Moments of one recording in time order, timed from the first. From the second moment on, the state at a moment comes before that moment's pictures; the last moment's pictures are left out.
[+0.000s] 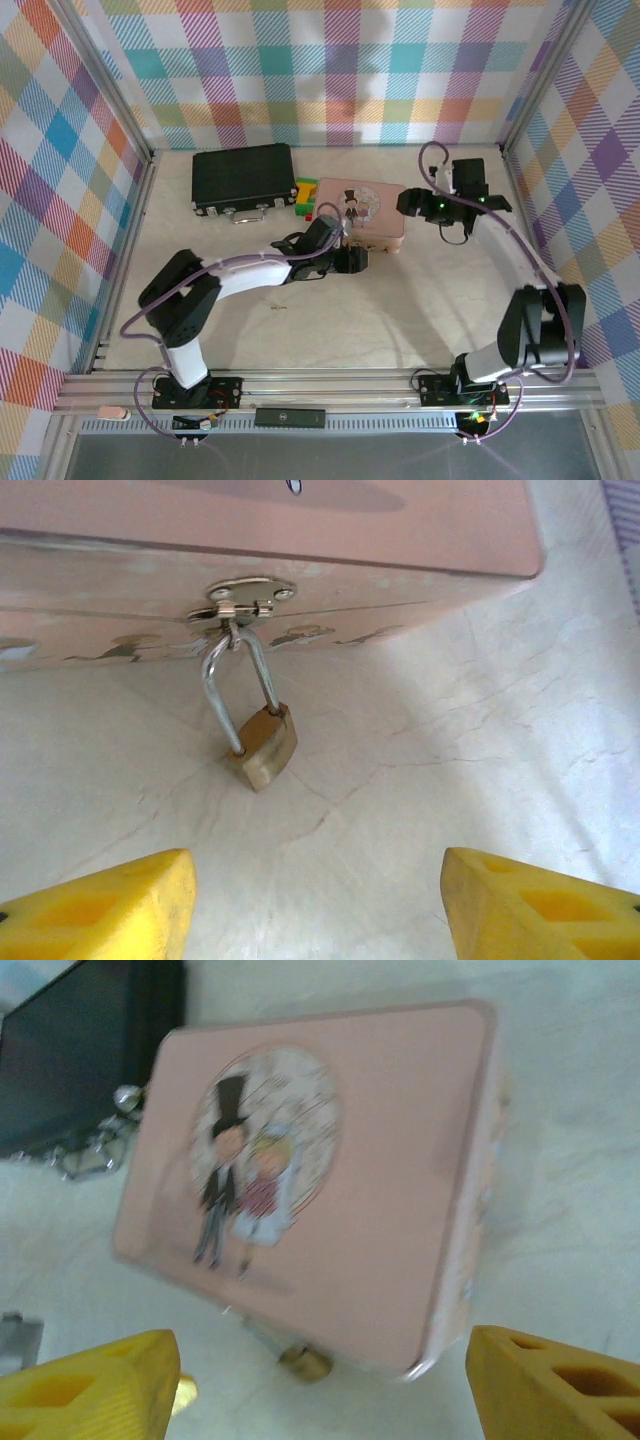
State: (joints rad) left arm -0.81 1.74 1.08 -0.09 0.13 -0.71; right arm 0.14 1.43 1.16 -0.58 -0.42 0.30
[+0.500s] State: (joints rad) left arm -0.51 1.29 0.80 -0.30 0.07 -0.83; right arm 0.81 1.45 1.00 -0.60 -0.26 0.46
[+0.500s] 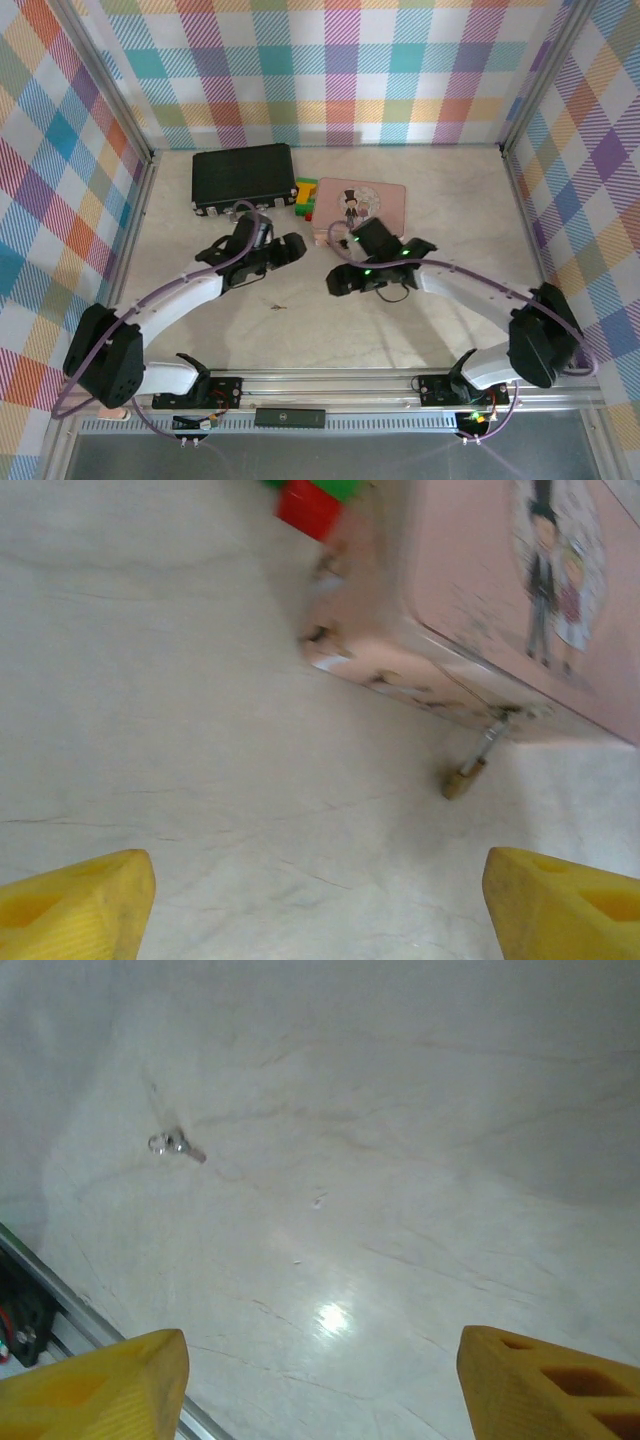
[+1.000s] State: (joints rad) left arm -0.02 1.00 0.63 -0.41 0.11 -0.80; right arm 1.12 2.04 1.57 -0.64 -0.07 0.37
